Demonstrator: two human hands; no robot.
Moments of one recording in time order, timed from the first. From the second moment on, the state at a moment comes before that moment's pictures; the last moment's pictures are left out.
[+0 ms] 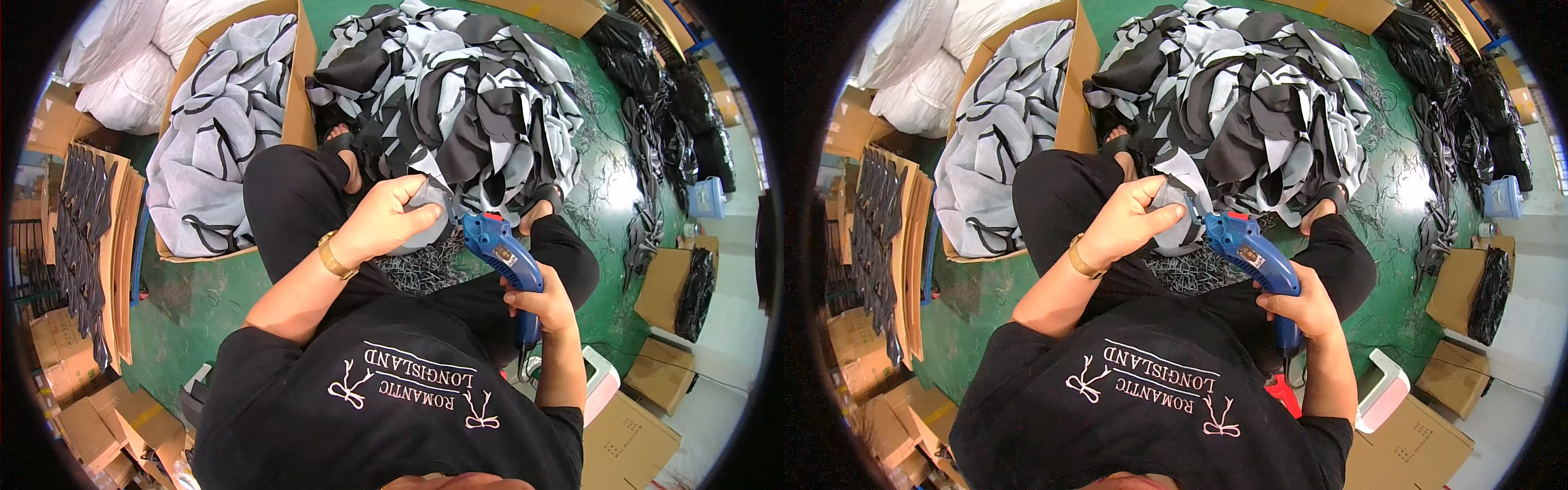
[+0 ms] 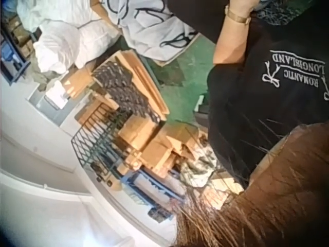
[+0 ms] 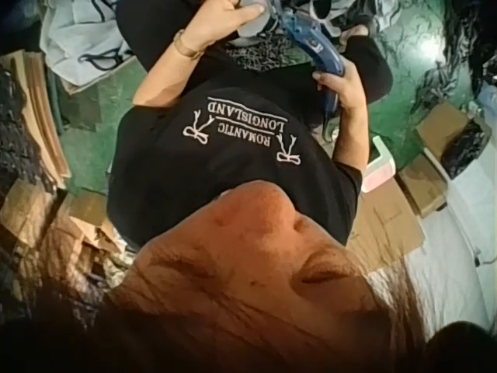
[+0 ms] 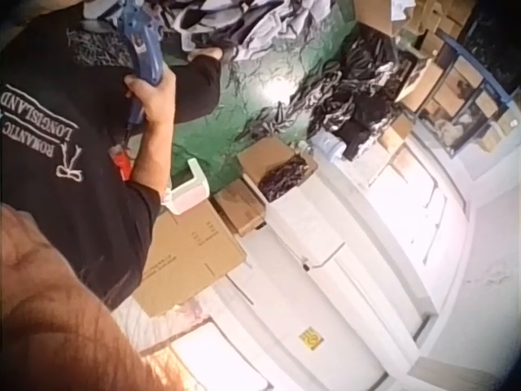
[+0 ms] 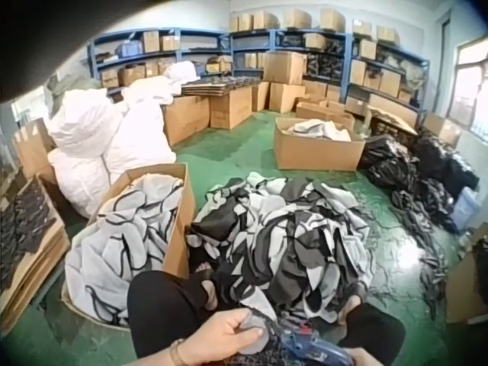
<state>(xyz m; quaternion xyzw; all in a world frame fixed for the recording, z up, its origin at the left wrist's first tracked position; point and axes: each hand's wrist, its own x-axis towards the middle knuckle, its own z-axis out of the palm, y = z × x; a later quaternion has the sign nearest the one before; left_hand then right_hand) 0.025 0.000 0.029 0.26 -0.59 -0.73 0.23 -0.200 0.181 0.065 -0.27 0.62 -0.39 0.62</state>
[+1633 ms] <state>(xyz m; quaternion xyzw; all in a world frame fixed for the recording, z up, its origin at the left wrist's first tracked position) 0.006 0.010 0.003 0.18 -0.09 -0.93 0.31 -0.172 0.135 0.058 -0.32 0.68 -0.48 0.45</state>
